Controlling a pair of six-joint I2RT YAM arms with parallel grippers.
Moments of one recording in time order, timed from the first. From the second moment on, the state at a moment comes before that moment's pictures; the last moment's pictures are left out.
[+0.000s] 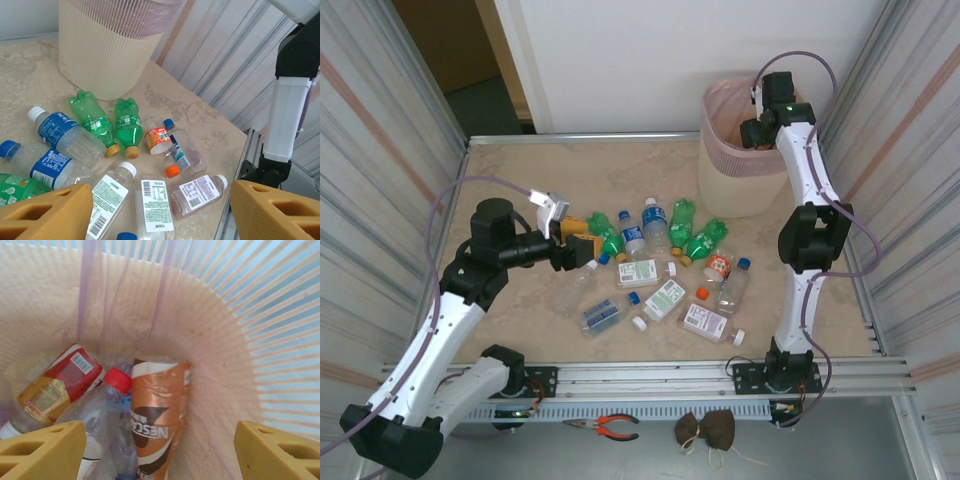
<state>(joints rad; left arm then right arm) -0.35 0.86 0.89 -0.41 0.73 -0.16 0.06 2.16 2.26 -0.96 0.22 -0.17</state>
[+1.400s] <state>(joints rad) -0.52 1.14 0.73 -0.76 0.03 -0.32 0.21 1.26 1.53 -0.86 0.12 -0.04</state>
